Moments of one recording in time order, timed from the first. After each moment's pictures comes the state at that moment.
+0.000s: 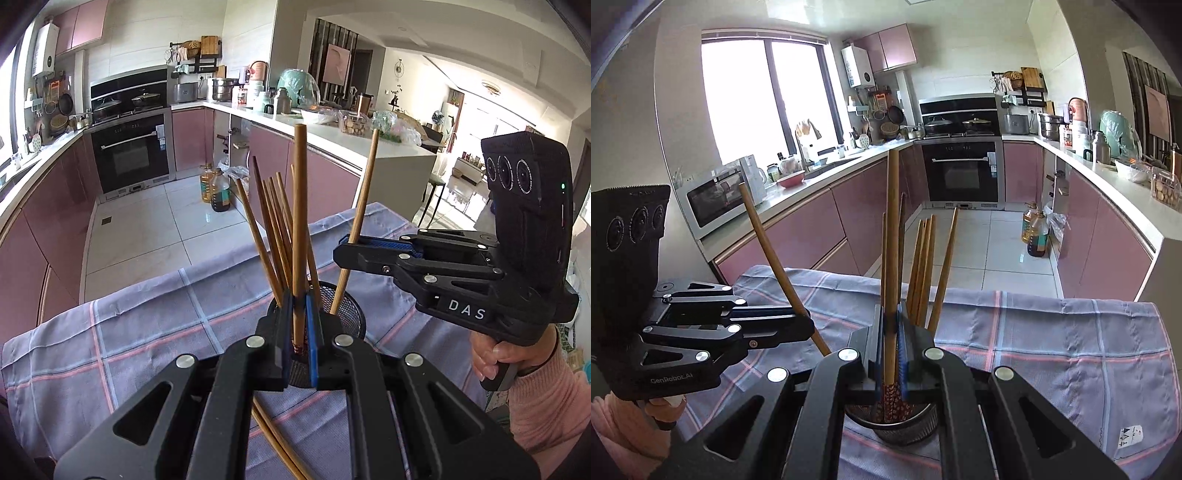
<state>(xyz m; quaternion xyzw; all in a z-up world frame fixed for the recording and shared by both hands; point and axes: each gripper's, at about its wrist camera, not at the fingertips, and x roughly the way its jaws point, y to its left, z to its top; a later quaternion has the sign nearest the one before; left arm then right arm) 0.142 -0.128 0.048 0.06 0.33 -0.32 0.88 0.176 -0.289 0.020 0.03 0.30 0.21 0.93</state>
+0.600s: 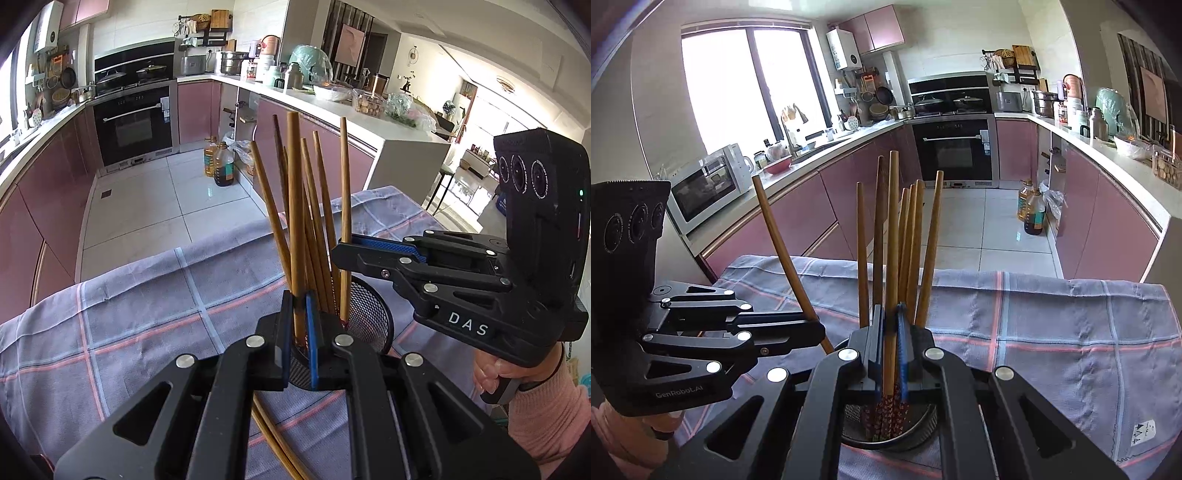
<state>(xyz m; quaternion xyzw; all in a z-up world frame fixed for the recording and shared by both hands) 0.193 -0.136 0.025 0.04 0.38 -0.31 0.87 0.203 -0.286 0.002 0.04 0.33 0.19 0.92</state>
